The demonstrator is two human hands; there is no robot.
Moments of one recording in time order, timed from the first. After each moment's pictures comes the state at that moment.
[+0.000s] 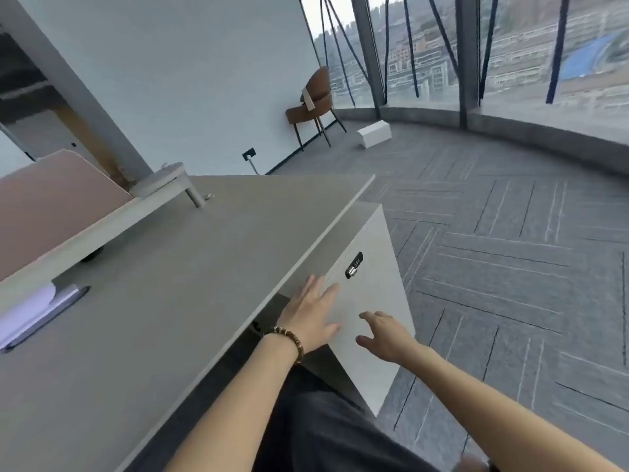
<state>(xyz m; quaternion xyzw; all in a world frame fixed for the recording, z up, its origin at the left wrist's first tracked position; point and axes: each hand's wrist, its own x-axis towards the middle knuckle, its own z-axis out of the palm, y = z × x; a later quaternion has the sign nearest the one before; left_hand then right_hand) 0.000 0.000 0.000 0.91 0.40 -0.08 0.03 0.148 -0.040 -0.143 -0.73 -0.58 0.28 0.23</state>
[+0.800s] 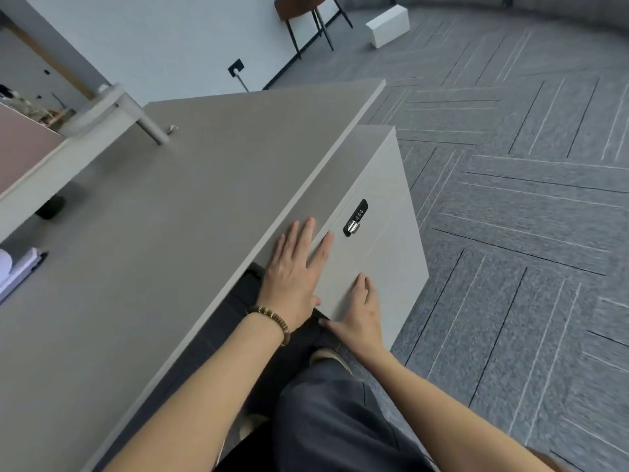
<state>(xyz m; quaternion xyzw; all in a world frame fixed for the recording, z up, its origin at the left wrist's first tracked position) 0.007 0.068 -0.064 0.91 0.36 -0.10 -0.17 0.075 0.020 -0.235 -0.74 -0.39 0.35 0.42</state>
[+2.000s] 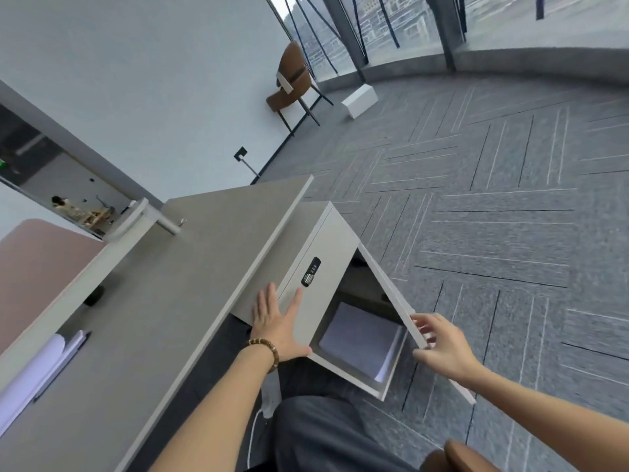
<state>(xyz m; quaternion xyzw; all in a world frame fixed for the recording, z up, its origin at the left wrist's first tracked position) 0.059 0.019 -0.041 0.81 0.52 -0.25 -0.11 0.282 -0.139 -0.238 -0.70 -0.41 0.36 0.46</state>
